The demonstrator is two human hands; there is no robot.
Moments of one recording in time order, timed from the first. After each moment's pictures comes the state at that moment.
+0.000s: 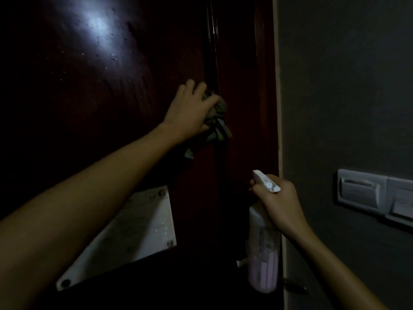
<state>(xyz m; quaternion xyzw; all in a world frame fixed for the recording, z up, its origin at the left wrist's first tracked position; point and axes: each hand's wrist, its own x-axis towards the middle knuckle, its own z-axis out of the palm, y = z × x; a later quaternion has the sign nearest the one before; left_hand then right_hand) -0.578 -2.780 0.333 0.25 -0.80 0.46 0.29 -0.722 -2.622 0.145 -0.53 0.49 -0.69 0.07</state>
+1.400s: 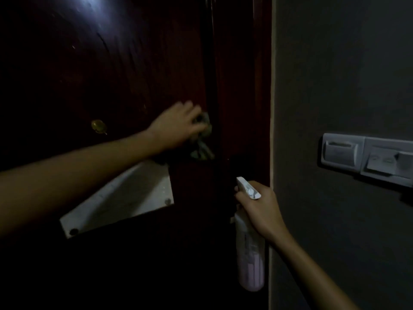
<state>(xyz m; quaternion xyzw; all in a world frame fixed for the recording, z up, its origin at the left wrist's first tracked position) -0.530 -2.776 0.240 0.16 -0.77 0.61 0.10 -0.677 -2.591 0.066 -0.50 0.55 -0.66 0.12</state>
